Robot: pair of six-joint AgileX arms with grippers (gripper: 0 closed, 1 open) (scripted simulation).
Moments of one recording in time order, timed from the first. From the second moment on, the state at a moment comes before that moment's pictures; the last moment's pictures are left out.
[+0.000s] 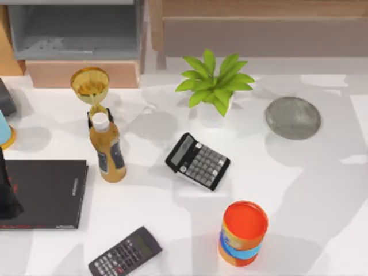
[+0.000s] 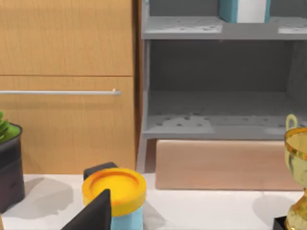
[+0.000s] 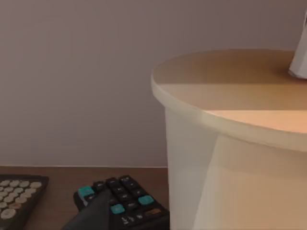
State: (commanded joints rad) left arm 0.00 0.00 0.00 0.00 0.00 0.00; right arm -0.35 2.02 1.36 0.67 -0.32 0.01
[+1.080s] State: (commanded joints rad) left arm 0.00 0.00 0.00 0.00 0.00 0.00; right arm -0.35 2.12 1.47 0.66 -0.31 0.01
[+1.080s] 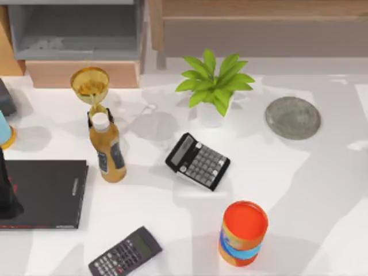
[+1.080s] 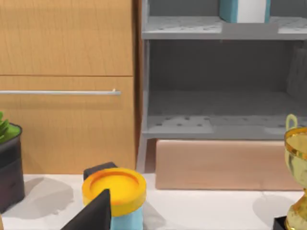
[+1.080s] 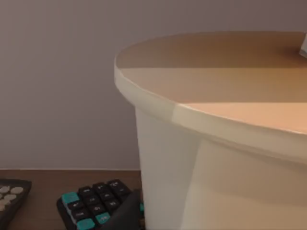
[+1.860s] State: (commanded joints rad) left arm 0.00 0.00 0.00 0.00 0.00 0.00; right arm -0.35 2.11 1.47 0.66 -0.31 0.01
